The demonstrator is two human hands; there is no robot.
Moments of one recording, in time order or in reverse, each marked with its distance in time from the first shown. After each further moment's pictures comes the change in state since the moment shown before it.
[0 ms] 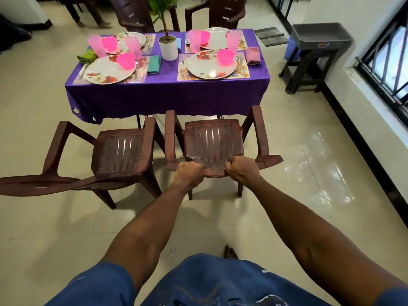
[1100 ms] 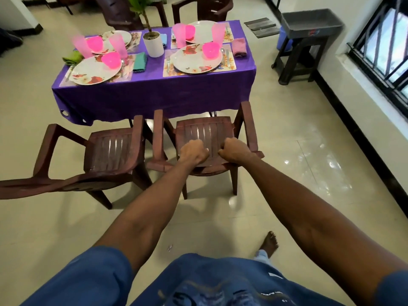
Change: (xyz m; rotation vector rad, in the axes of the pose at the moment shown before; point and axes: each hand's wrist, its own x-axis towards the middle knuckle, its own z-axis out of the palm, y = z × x) left_hand 0.052 0.071 -0.049 -0.385 -0.081 -0.289; right_hand 0.020 0.039 -0.037 0.157 -0.195 -0.018
